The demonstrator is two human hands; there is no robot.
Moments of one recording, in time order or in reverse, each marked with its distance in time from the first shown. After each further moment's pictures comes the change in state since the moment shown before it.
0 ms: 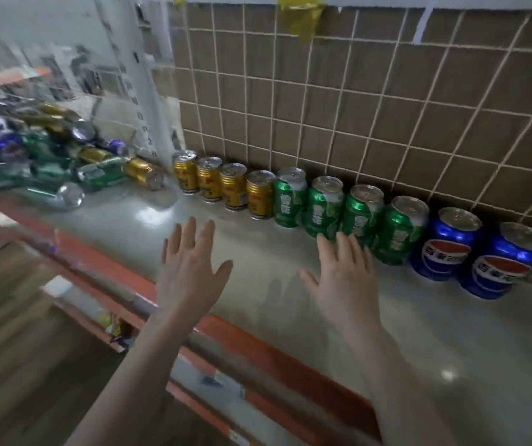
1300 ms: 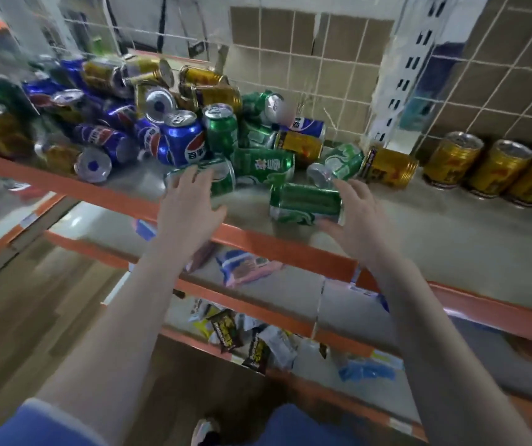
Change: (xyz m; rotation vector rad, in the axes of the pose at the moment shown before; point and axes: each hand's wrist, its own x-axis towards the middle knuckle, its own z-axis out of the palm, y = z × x) left_hand 0.283 -0.562 -0.081 -0.044 -0.044 0.167; right_hand 0.210 -0.526 0.165 0.197 -0.006 0.127
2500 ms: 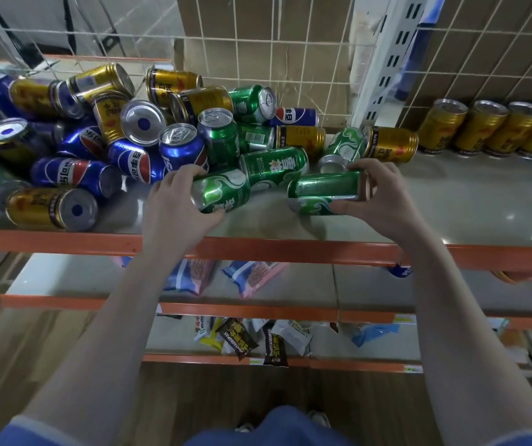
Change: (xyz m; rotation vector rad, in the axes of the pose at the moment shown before) left_hand 0.063 -0.084 0.003 -0.322 0.058 0.289; right_hand 0.006 -0.041 0.010 0.297 0.229 0.209
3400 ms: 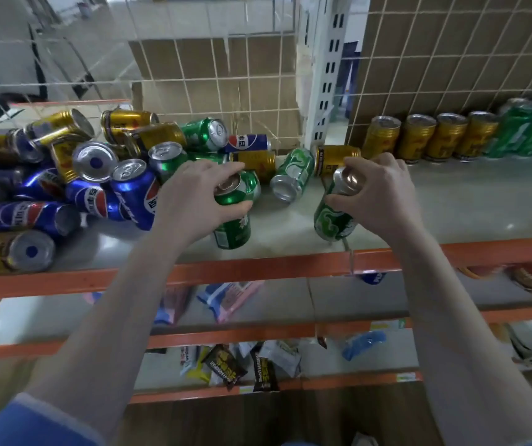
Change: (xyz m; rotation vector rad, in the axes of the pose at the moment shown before) left_hand 0.032 0.095 0.003 0.051 -0.141 0.339; right_hand -0.014 -0.005 -0.068 -0.376 0.187 0.066
